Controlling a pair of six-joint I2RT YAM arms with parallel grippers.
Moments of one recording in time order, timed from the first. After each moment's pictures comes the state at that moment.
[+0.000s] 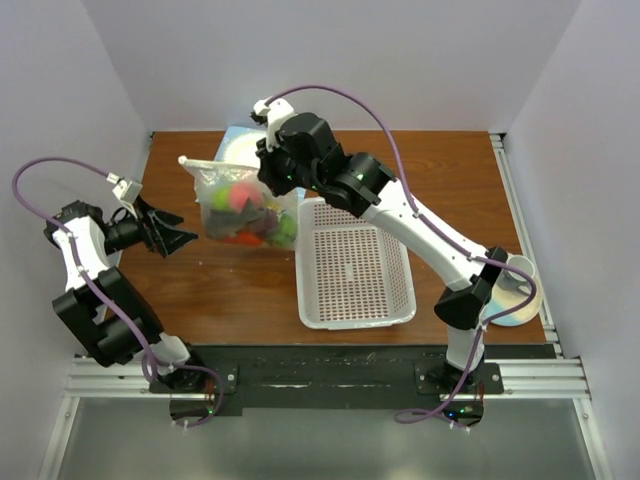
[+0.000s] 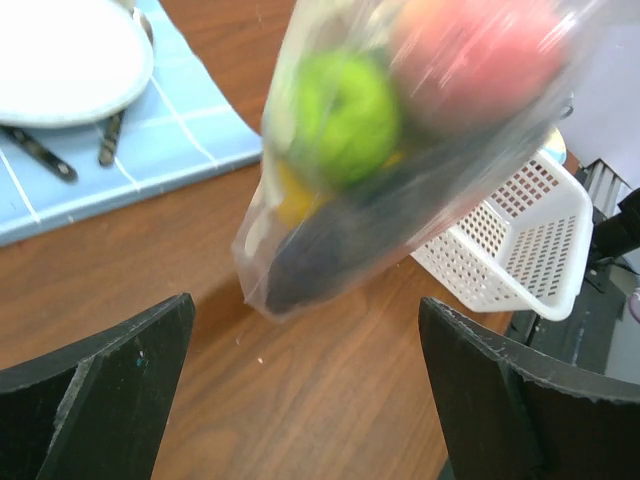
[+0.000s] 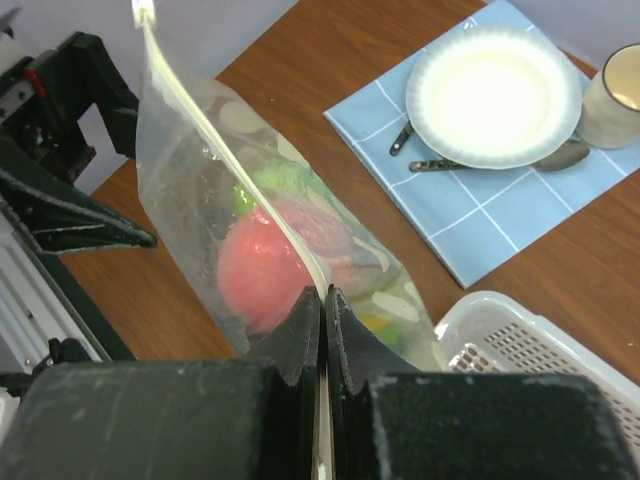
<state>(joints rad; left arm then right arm) 0.65 1.49 1.17 -1.27 1.39 1.15 0.95 1.90 2.24 -0.75 0.12 0.19</state>
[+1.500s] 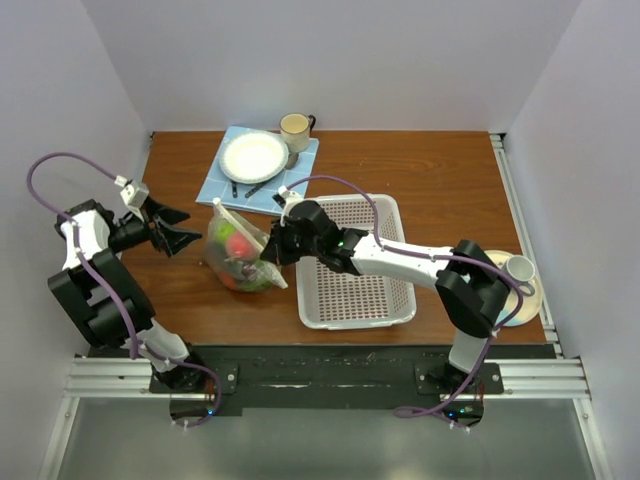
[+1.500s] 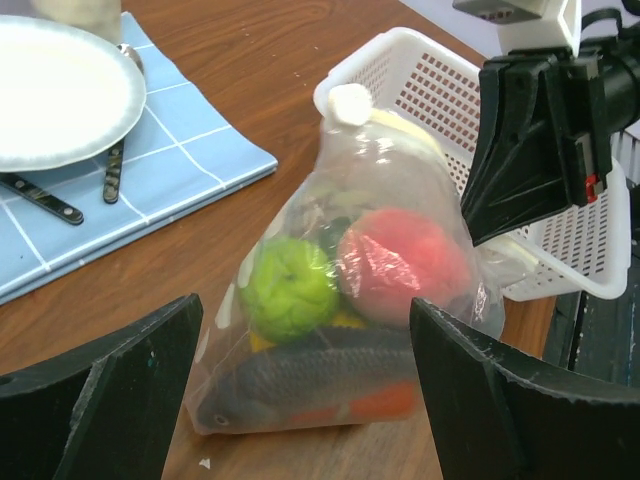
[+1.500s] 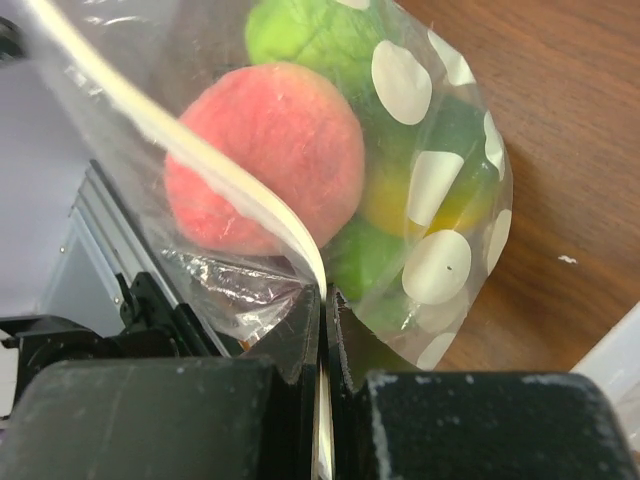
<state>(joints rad) 0.62 1.60 1.18 -1.31 1.46 1.43 0.96 1.80 1.26 0.03 -0.13 0.63</state>
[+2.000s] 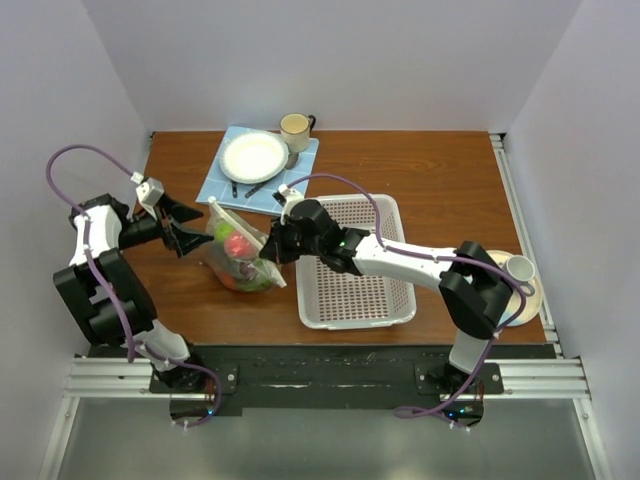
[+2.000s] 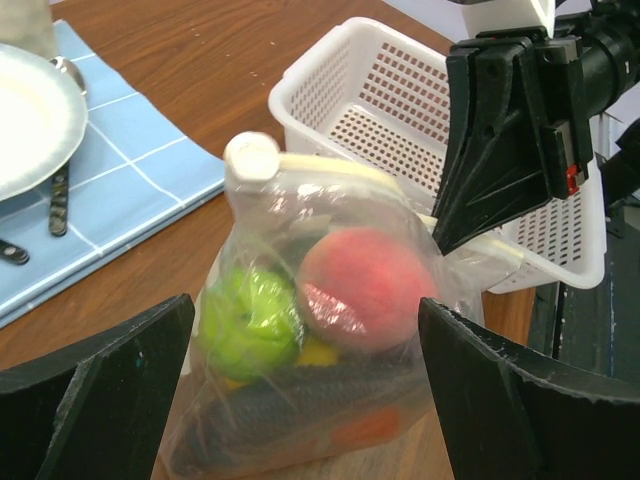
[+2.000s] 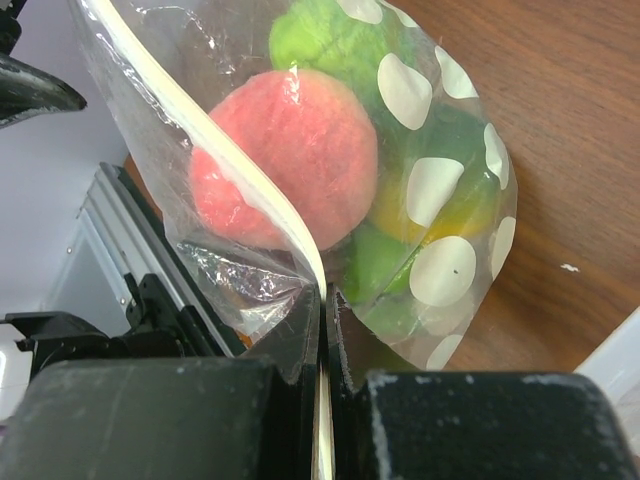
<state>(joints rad) 0.51 1.60 1.18 -1.31 1.46 1.44 0.96 1.78 1.26 0.05 -0.13 0.63</state>
